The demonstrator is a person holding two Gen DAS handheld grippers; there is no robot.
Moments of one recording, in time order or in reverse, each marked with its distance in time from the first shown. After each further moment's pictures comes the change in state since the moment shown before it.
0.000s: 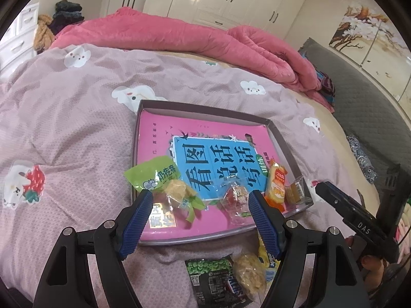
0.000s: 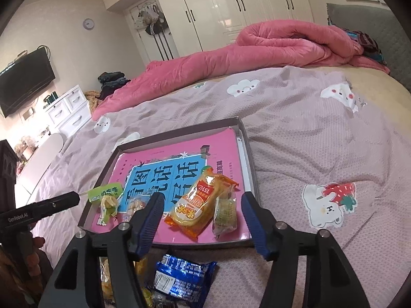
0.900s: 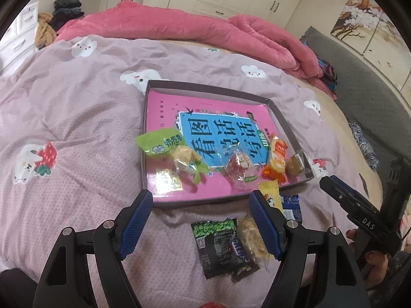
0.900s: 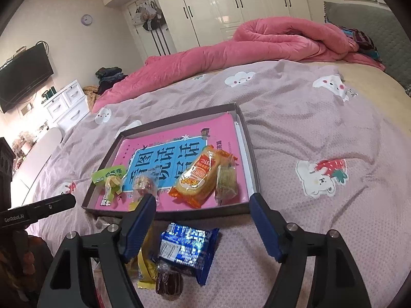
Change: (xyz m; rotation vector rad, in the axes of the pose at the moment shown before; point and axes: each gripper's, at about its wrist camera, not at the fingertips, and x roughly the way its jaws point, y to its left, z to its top) left arm -0.020 0.002 -0.030 0.022 0.064 0.036; right arm -0.022 0.009 -0.029 0.007 0.028 -0.020
